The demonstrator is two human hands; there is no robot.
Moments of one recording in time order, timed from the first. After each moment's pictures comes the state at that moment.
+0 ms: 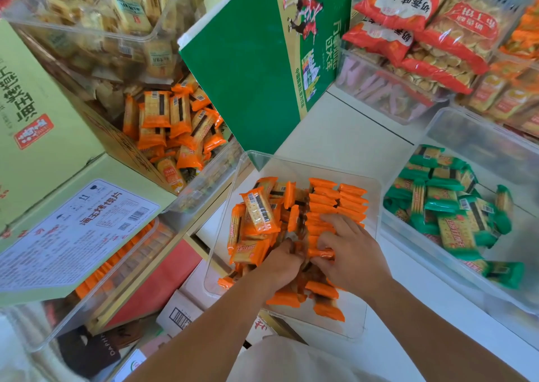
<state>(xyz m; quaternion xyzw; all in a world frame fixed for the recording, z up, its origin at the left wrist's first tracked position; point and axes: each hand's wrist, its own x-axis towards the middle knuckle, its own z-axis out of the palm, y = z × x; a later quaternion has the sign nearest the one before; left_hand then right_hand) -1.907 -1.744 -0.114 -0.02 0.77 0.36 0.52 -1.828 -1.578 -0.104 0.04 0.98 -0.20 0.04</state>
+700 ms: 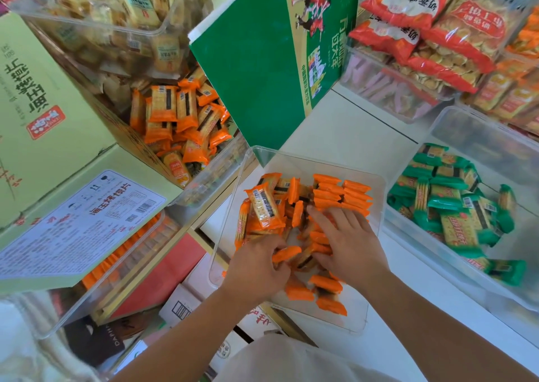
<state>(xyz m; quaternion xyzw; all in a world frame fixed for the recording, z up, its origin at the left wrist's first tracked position) -1.896 -1.804 -0.089 0.24 0.90 0.30 0.20 -1.836 -1.583 -0.104 0.03 0.99 -0.09 0.10</state>
